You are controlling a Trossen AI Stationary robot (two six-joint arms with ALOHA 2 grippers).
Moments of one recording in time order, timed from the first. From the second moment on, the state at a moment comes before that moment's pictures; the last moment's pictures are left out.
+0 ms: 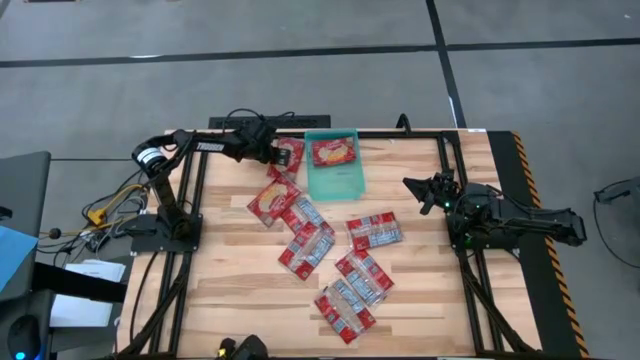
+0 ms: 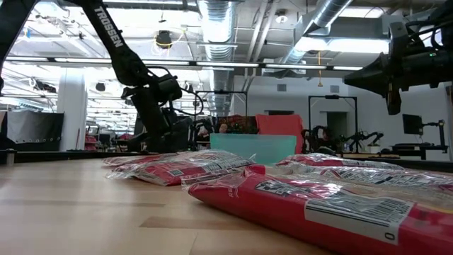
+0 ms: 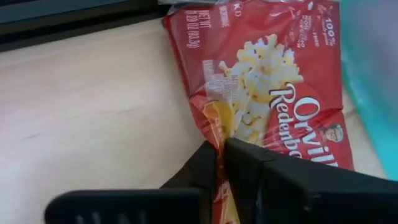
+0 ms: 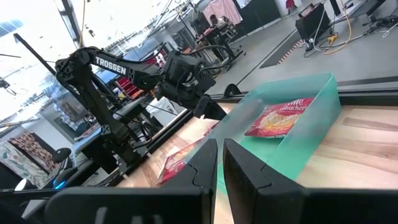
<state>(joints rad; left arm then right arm) 0.78 1.83 0.89 -0.12 0.03 -0.51 -0.17 0.06 0.02 0.04 0.35 0.62</state>
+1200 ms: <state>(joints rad) 0.63 1.55 1.32 -0.36 0.07 -0.09 -0.17 0.06 0.02 0.04 0.35 0.59</state>
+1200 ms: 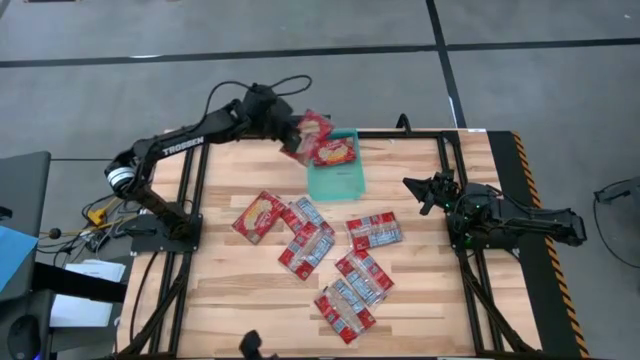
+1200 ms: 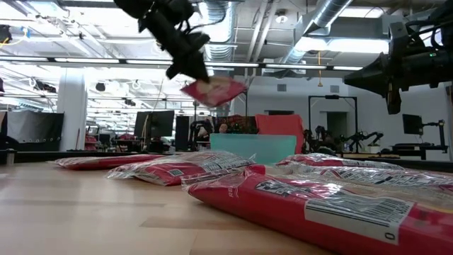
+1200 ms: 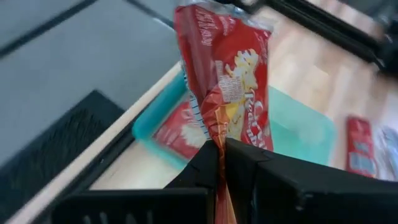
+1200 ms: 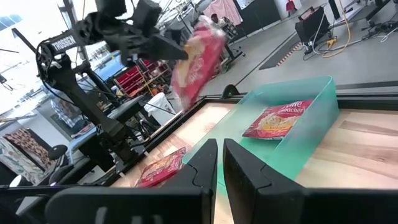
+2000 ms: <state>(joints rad) 0.50 1.99 1.76 -0.58 0.18 0.30 -0.17 0.06 0.02 0.03 0.34 0.59</state>
